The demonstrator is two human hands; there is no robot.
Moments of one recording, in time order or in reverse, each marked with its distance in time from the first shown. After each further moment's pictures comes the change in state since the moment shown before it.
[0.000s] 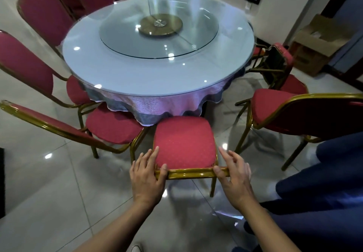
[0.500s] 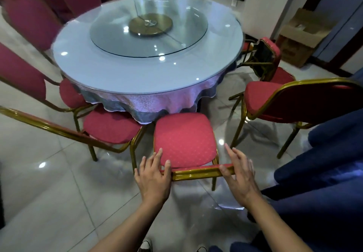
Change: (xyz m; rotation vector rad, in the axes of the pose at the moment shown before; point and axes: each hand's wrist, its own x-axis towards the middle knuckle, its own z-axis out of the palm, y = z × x) left_hand -0.023 0.004 -0.011 0.011 -0.102 -0.123; right_hand -0.045 -0.001 0.005 0.029 0.023 0.010
